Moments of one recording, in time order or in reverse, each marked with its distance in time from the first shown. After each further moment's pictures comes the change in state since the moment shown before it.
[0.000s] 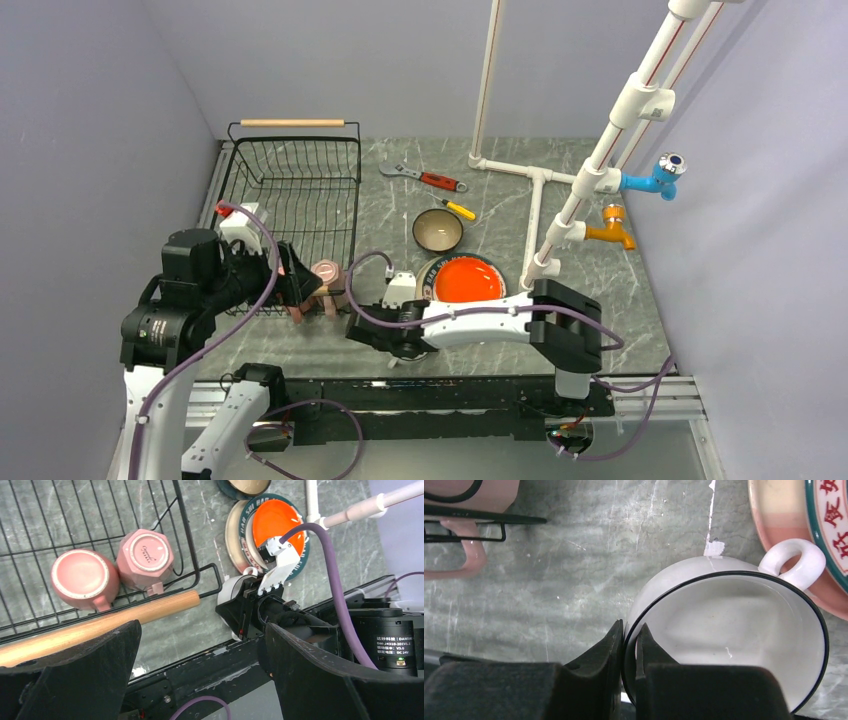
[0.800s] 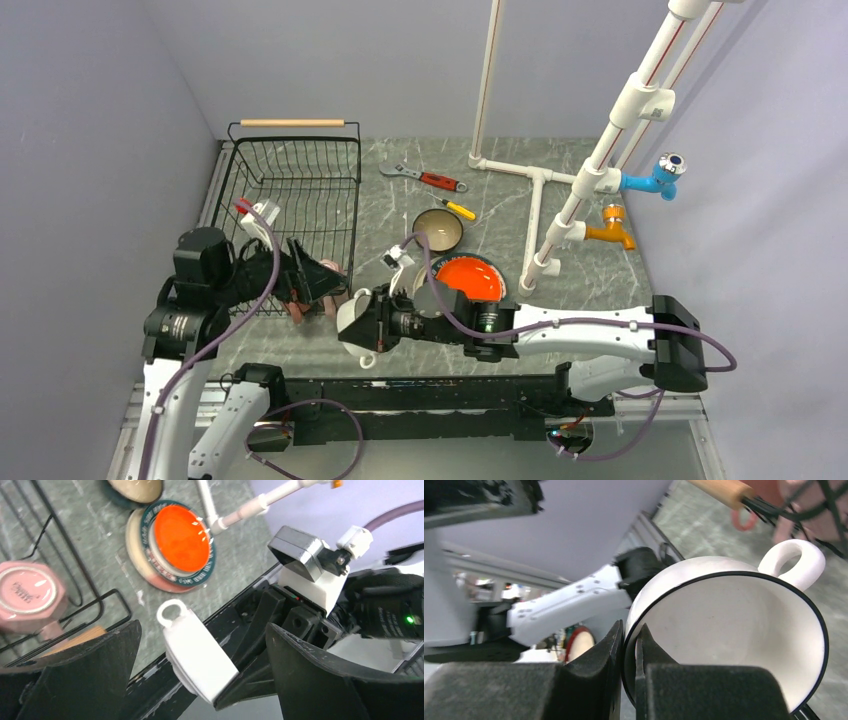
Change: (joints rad) left arm 0.000 -0.032 -0.180 0.294 0.370 -0.204; right arm 0.000 -0.525 -0.306 0.708 -0.454 -0.407
